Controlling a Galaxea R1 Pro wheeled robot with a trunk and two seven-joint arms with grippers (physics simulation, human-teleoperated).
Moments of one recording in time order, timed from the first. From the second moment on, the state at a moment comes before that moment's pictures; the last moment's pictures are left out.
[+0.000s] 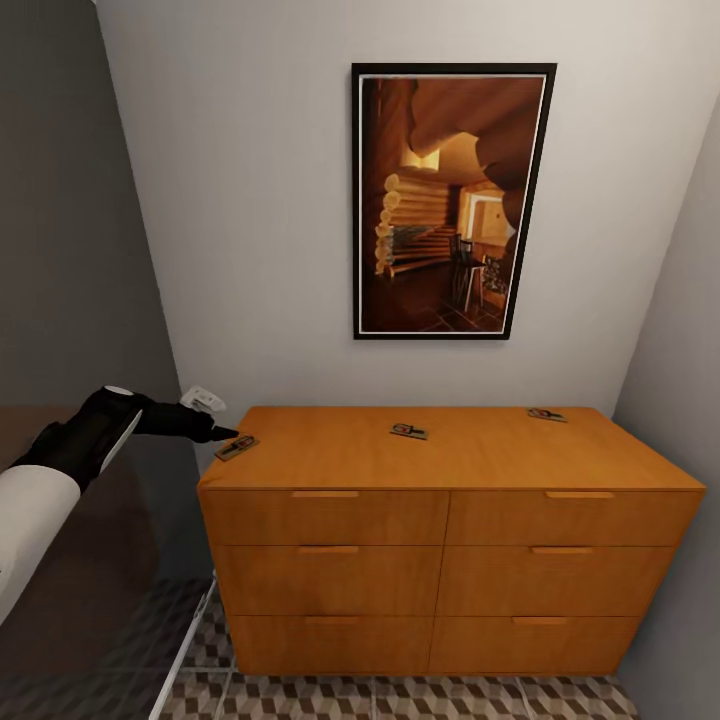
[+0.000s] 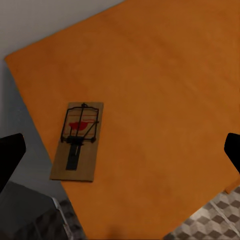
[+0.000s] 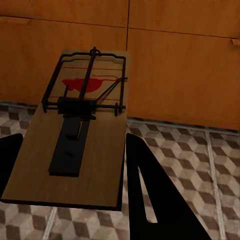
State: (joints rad) left arm -1.13 0.39 -0.31 -0.63 -0.07 0.51 -0.86; right arm -0.13 -0.03 0.00 -0.02 0.10 -0.94 0.05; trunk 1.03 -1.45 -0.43
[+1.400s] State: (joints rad) left arm -1.13 0.39 -0.31 -0.62 -0.07 0.51 -0.85; right arm -0.13 -0.03 0.00 -0.02 0.10 -0.93 0.07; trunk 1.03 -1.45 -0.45
